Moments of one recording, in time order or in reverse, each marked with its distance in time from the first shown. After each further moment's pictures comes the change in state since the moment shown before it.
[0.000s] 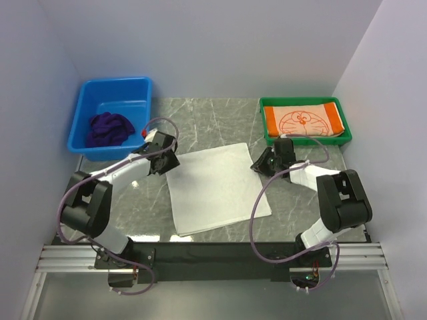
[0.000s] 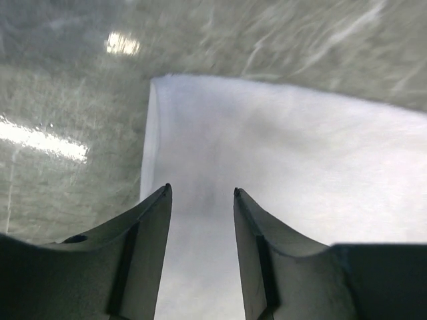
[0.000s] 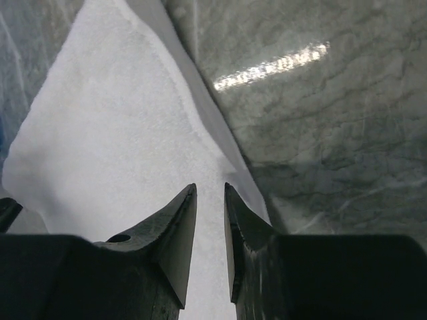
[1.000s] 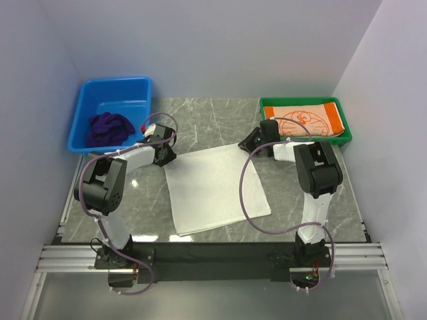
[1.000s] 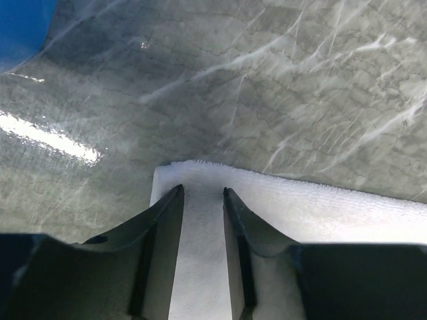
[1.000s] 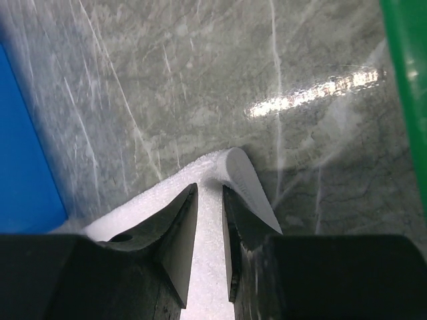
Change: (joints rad) left arm 0.087 0.228 0.134 0.071 -0.029 0.025; right arm 0.022 0.424 0.393 0.151 -0.012 0.124
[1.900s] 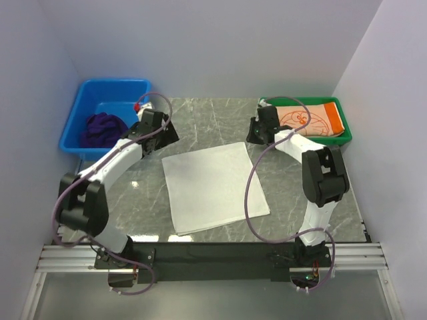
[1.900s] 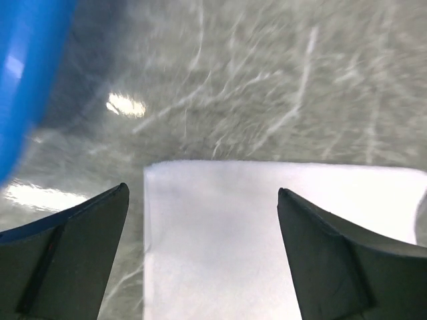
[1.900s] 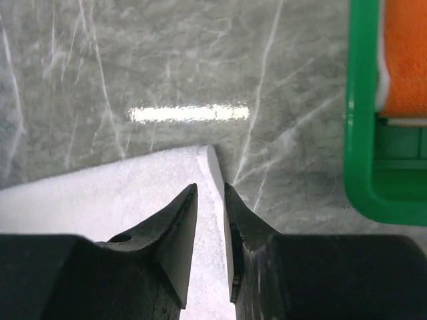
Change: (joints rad) left arm 0.005 -0.186 0.113 -0.135 0.022 0.161; right arm 0.027 -0.121 0.165 -0.355 0.161 -0.478
